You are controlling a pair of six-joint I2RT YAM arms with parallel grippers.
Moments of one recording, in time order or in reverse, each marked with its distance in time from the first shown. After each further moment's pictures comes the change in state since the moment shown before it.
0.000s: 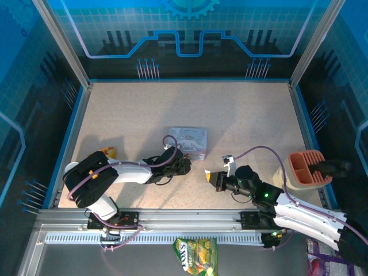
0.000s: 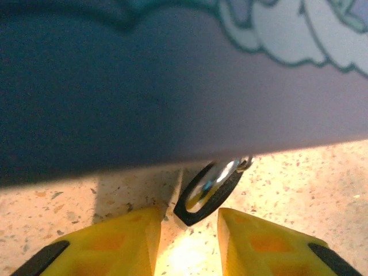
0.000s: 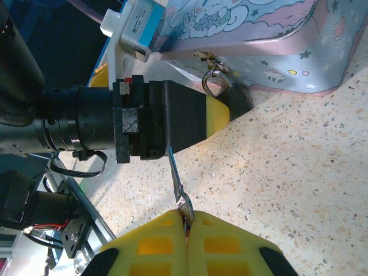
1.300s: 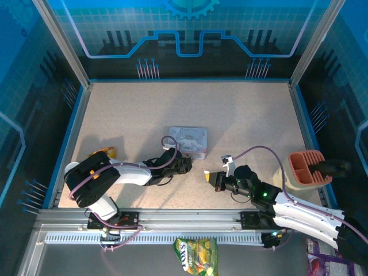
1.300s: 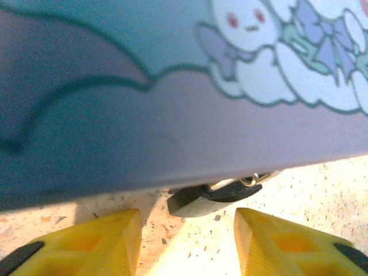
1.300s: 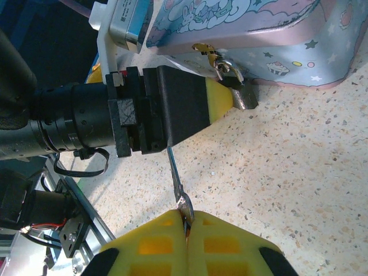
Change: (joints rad) left arm -0.010 0.023 -0.010 0.087 -0.068 0.014; right arm 0.006 0.037 0.000 0.028 0.000 0.003
